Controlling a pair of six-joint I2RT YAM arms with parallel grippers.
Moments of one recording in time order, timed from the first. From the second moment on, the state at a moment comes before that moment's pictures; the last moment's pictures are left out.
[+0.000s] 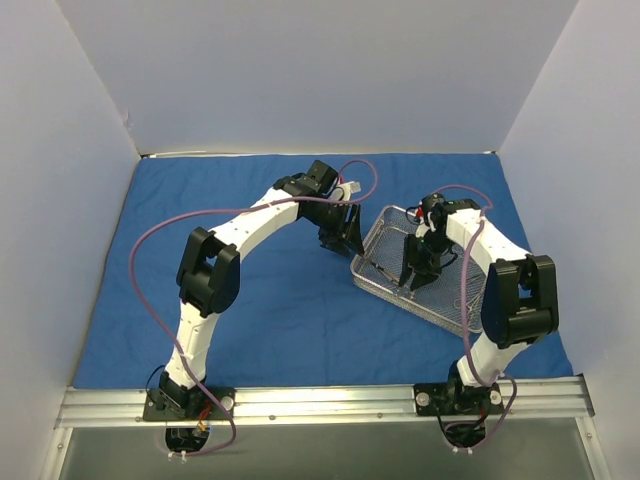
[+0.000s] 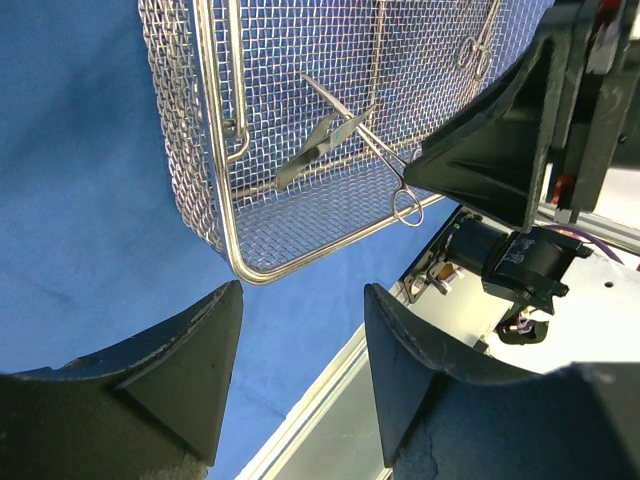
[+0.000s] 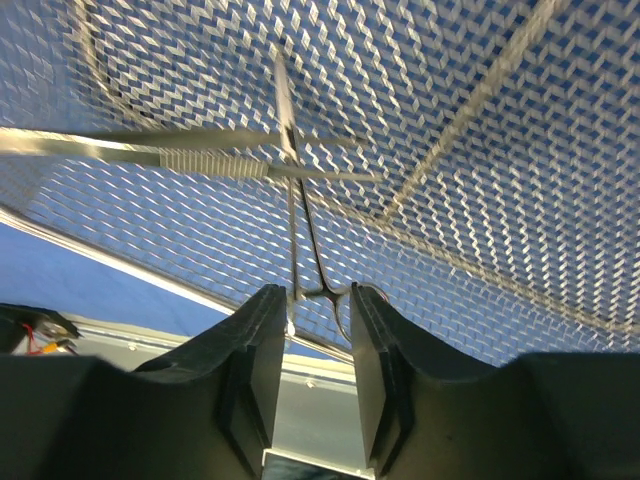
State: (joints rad) left arm -0.65 2.18 1.94 -0.80 0.63 -0.47; right arm 0.15 1.66 1.15 -1.01 -0.26 0.34
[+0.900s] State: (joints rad) left arm -0.60 2.17 1.90 -0.79 0.66 -0.47; right arm 0.18 1.88 1.27 -0.99 -0.29 0.28
